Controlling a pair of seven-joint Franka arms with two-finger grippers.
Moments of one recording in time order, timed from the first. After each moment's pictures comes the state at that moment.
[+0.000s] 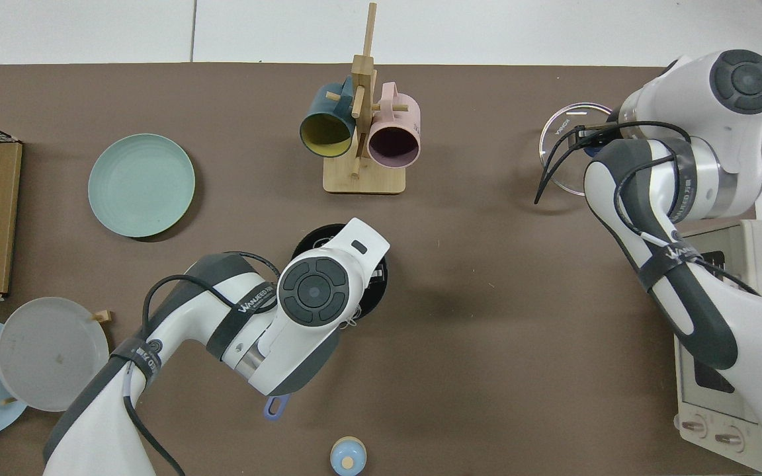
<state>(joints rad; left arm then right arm) -0.12 0.22 -0.49 -2.03 0.21 2.36 -0.81 0.05 0.40 -0.02 -1.49 -0.06 1.98 0.04</state>
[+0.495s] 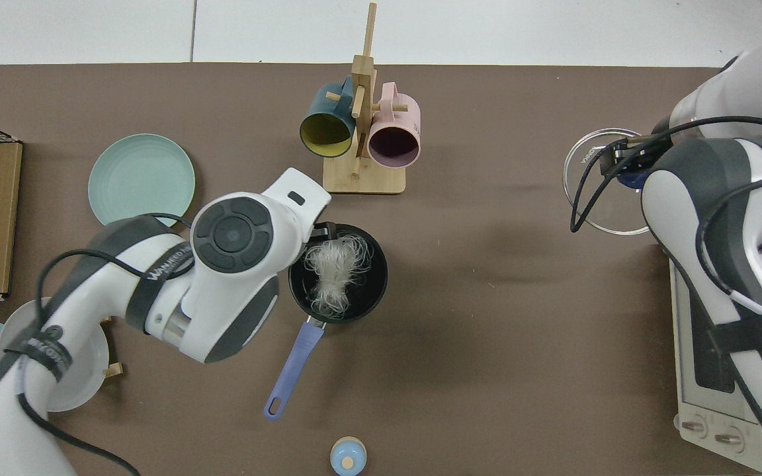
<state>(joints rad) 0.15 0.16 -0.48 -1.80 0.18 2.07 -0.40 0.05 0.22 -0.01 -1.49 -0.06 1.70 0.05</state>
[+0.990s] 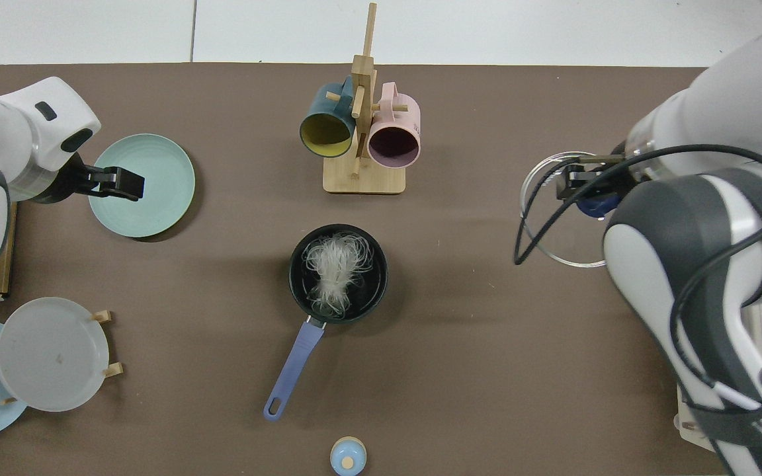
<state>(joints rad) 0.34 0.16 -0.47 -1.60 0.15 1.80 -0.03 0.04 0.20 0.21 -1.49 -0.07 1.68 0.34</state>
